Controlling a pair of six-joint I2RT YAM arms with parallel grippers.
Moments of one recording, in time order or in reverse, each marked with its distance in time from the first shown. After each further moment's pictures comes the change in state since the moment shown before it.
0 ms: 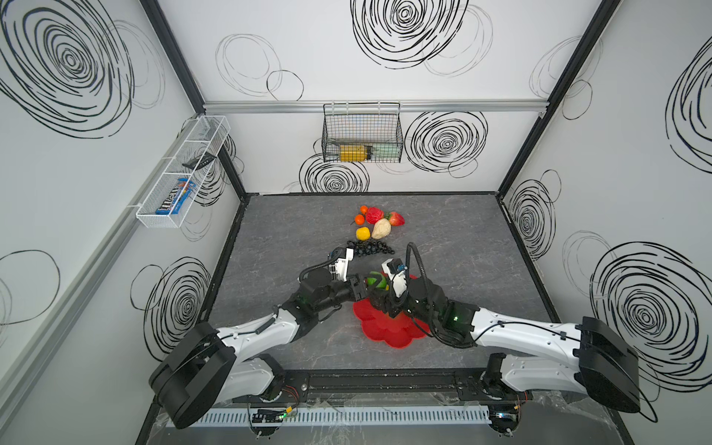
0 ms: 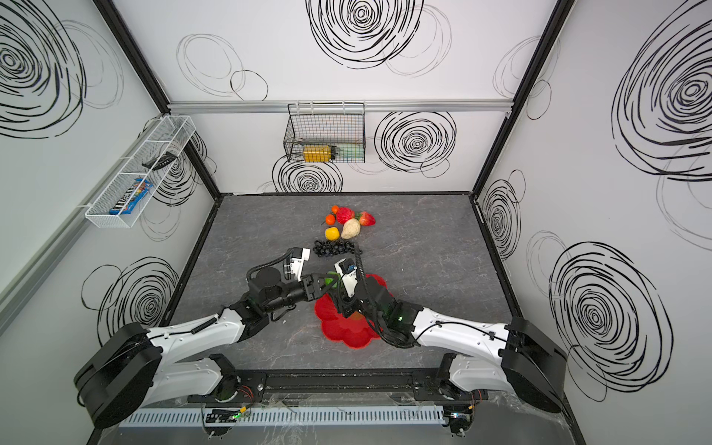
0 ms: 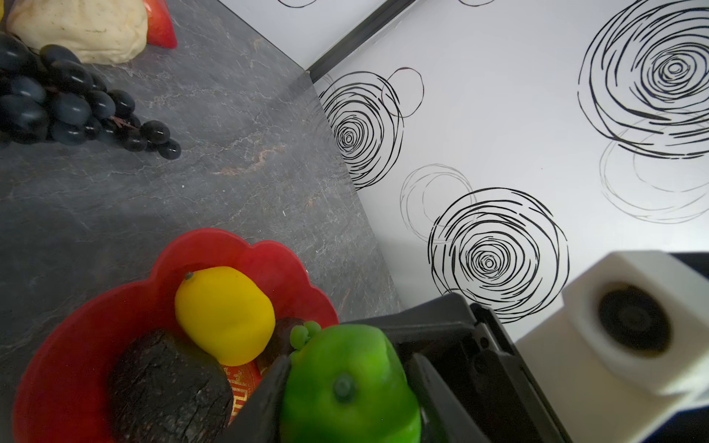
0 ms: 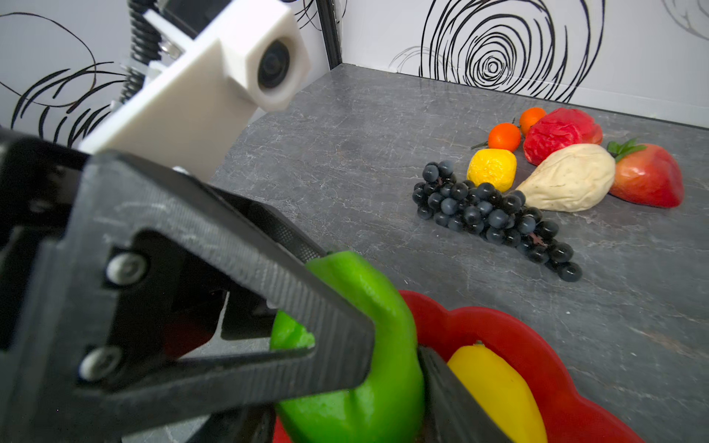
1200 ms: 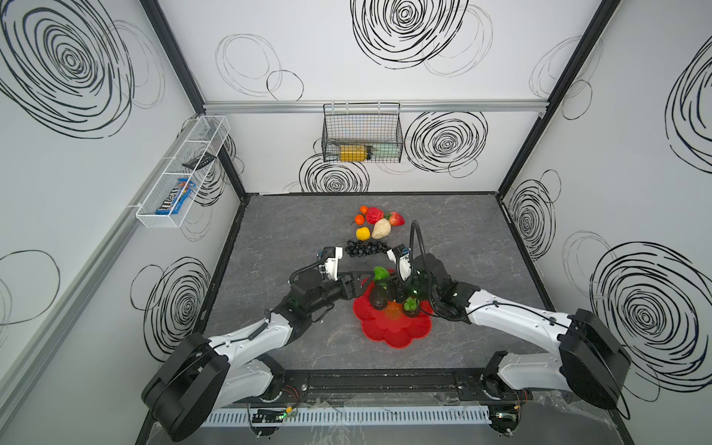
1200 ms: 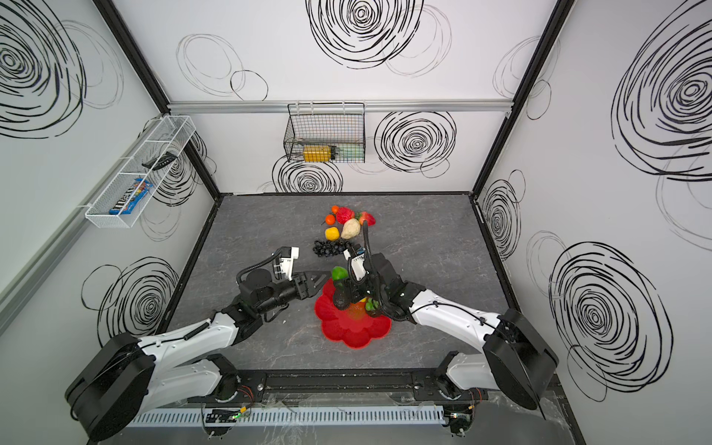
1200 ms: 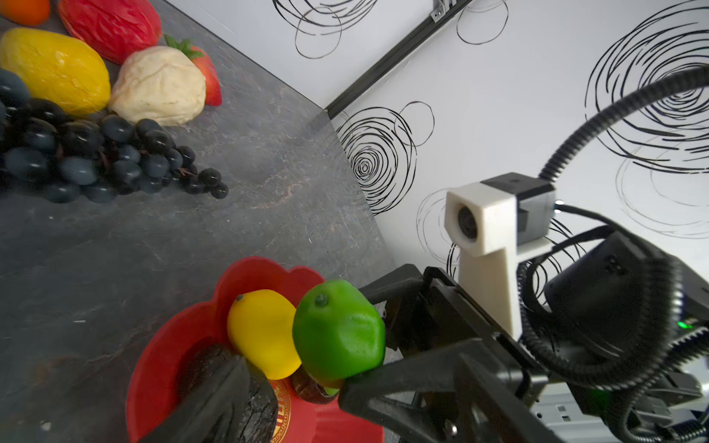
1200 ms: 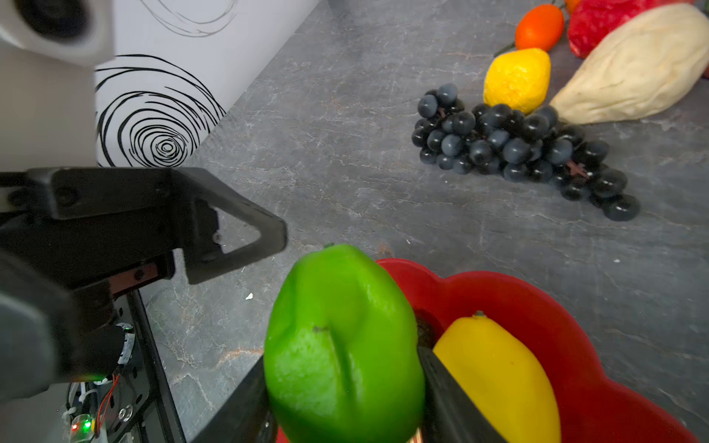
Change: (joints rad) left arm 0.060 -0.057 -0.042 0.003 -0.025 0.035; right arm -0.222 0.073 0.080 -0.136 -0.362 0.081
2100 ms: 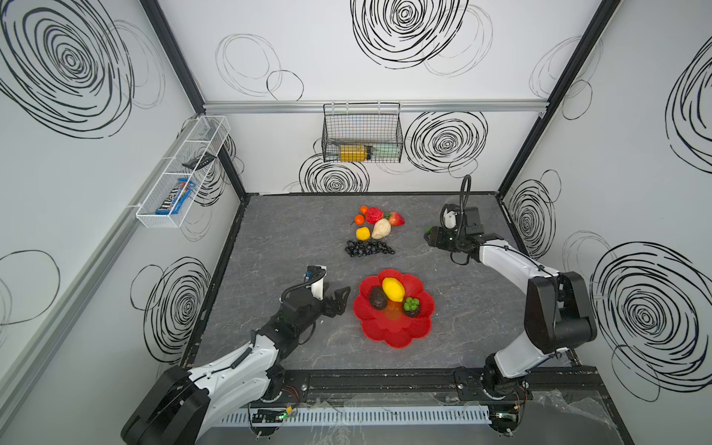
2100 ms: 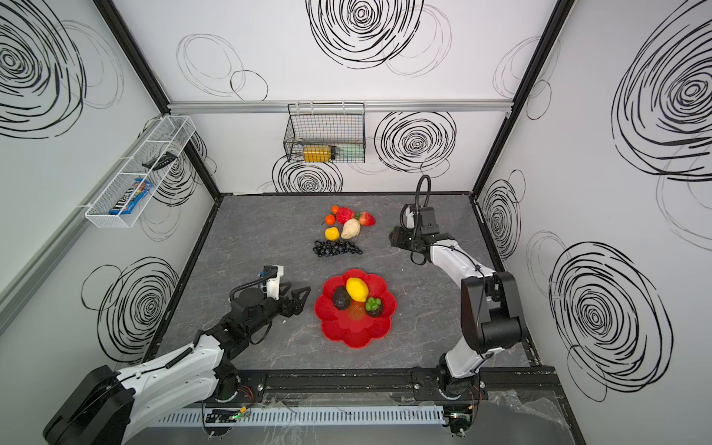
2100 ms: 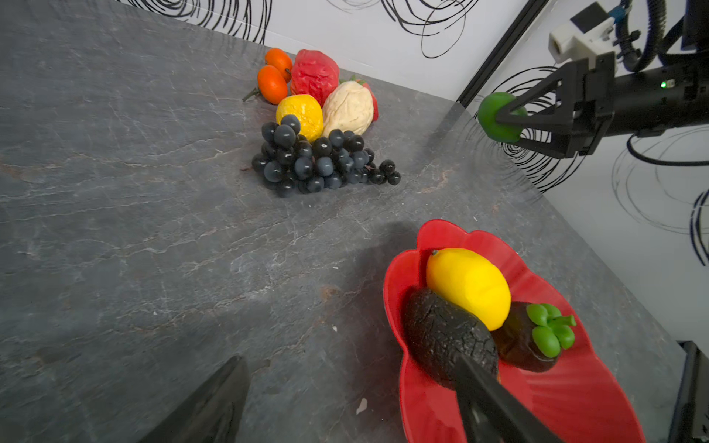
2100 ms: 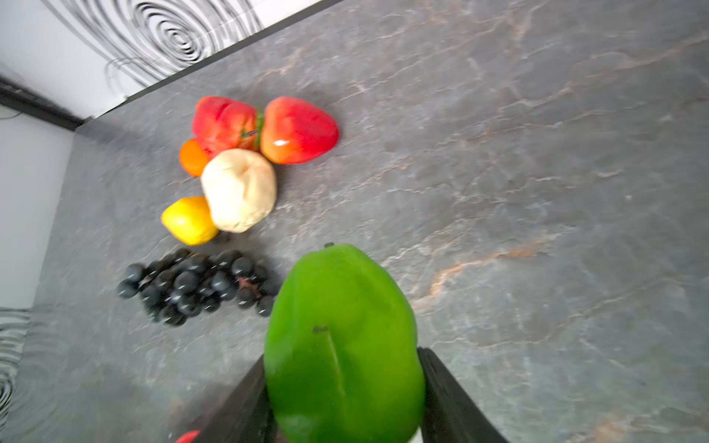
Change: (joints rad) left arm 0.053 -0.221 -0.210 -0.204 -0.325 0.428; right arm -0.605 0.303 0.369 -0.325 -0.088 0.021
